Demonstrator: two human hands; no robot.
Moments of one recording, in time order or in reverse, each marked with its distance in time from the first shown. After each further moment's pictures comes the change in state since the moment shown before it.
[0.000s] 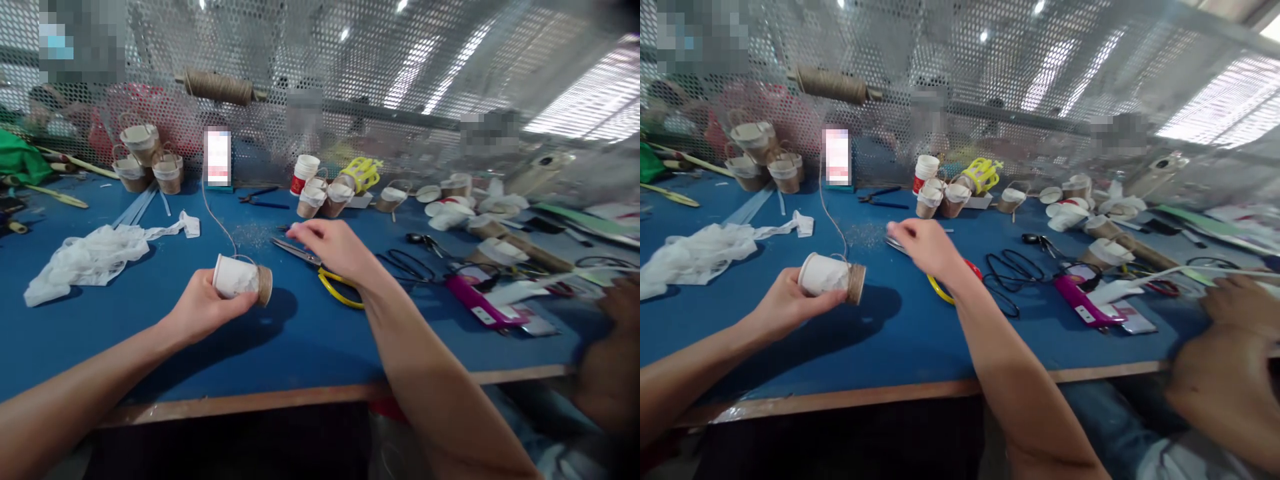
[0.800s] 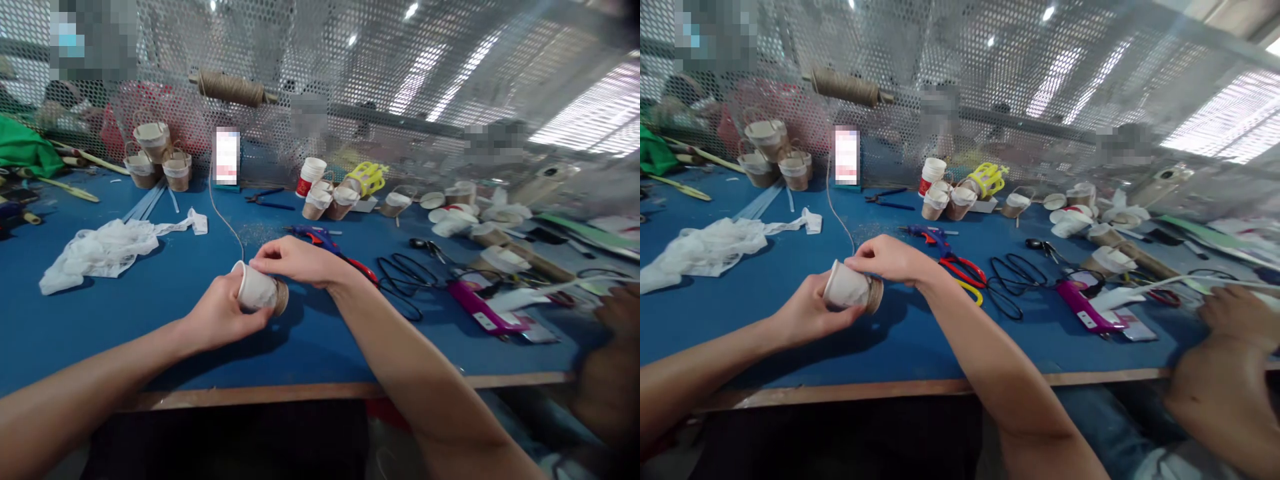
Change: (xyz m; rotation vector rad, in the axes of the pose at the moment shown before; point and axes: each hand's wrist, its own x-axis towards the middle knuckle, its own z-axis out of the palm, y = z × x) left_hand -0.003 -0.010 0.004 0.437 -0.117 0.312; right_hand 0.007 -0.039 0.030 0.276 -0.604 -0.080
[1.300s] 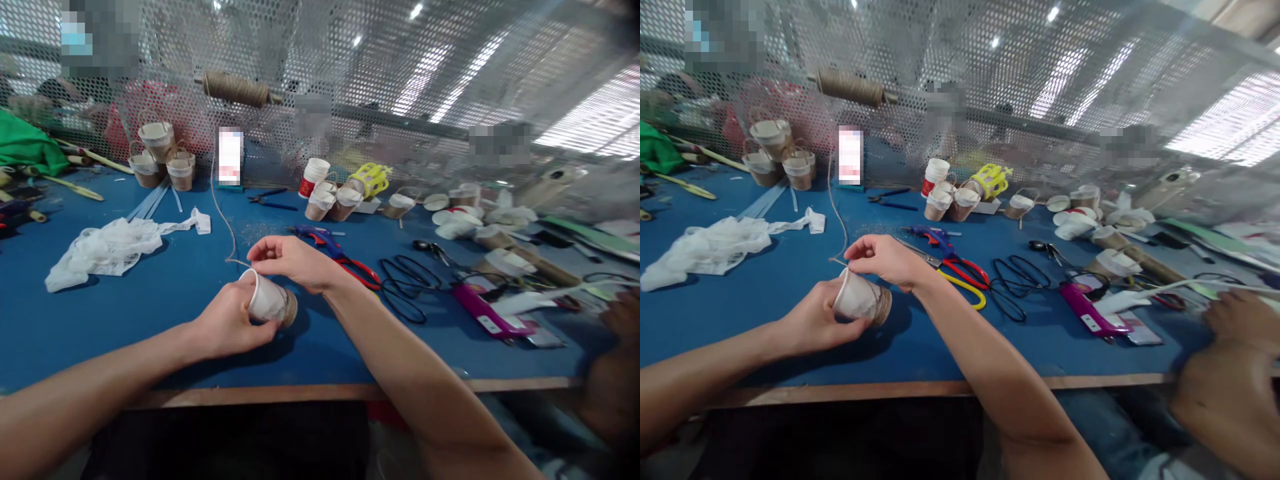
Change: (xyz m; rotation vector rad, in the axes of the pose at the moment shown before) left_hand -0.003 0.001 0.005 0.053 -0.101 0.135; right_hand 0.004 0.003 0.015 0.406 0.096 0.013
